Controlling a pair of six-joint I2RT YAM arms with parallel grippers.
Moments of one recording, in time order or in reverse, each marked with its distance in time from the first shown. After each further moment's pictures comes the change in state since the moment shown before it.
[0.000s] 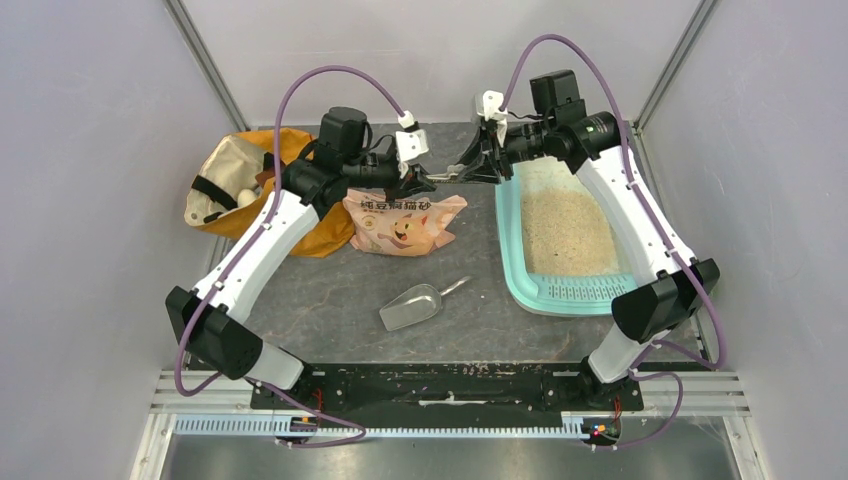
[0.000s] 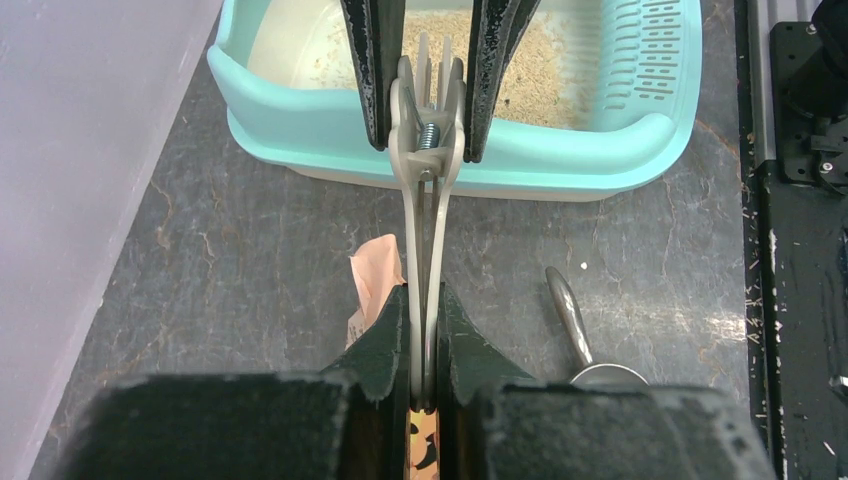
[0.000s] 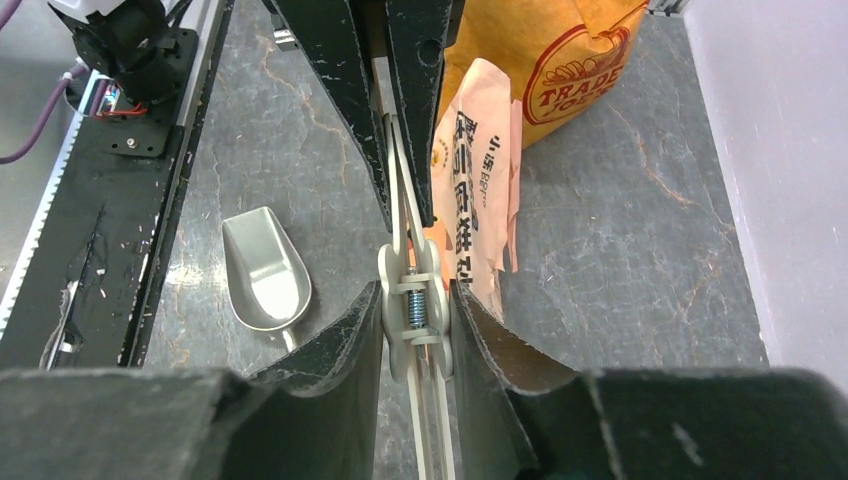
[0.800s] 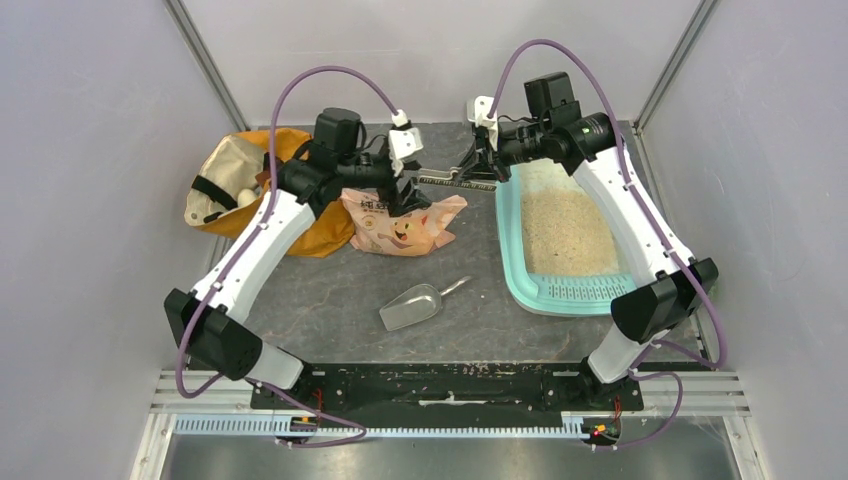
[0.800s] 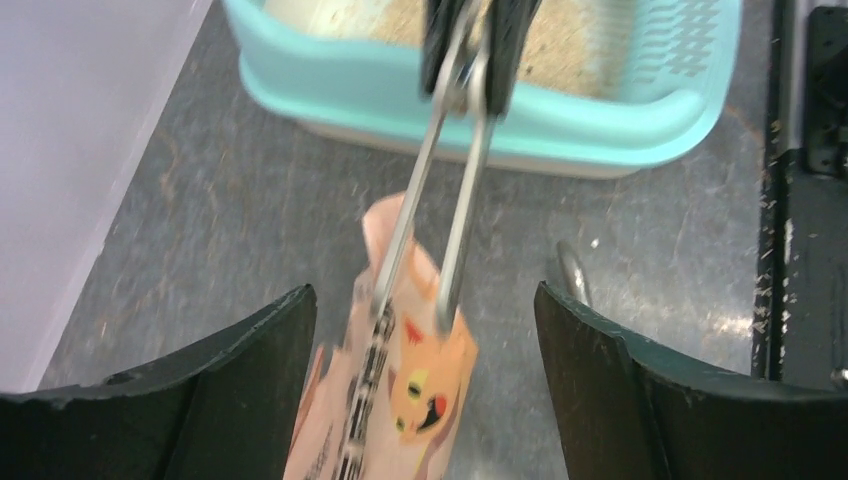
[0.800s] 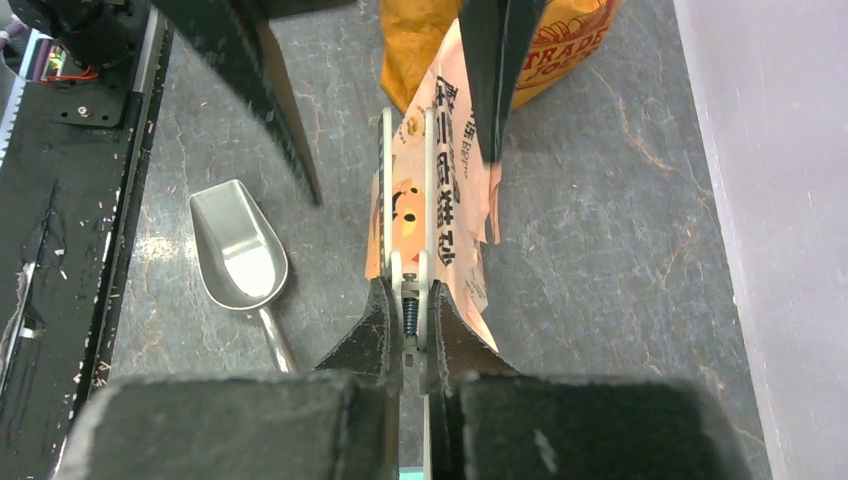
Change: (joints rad) left arm 0.021 0.009 0.005 -0.038 -0.038 -0.010; right arm 0.028 0.000 0.000 -0.022 0.117 -0.040
